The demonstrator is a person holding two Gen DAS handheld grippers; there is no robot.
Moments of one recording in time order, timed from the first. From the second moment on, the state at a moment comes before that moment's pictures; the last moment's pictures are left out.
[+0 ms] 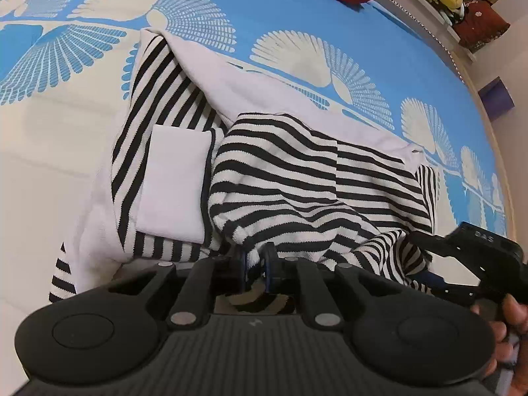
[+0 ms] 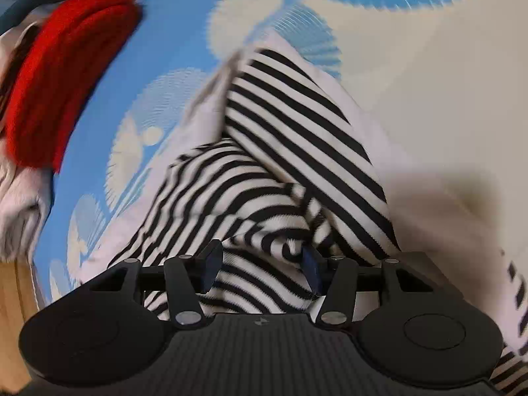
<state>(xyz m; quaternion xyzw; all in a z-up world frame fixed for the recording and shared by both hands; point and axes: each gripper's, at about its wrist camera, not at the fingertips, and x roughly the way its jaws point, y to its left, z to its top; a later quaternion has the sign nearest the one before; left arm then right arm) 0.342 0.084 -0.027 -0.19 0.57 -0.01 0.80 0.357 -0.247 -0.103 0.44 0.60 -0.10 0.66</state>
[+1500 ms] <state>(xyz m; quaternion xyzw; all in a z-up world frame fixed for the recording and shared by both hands) 0.341 0.083 0.010 -0.16 0.48 -0.09 0.85 0.361 -0.255 -0.037 0.20 0.52 0.00 0.83</state>
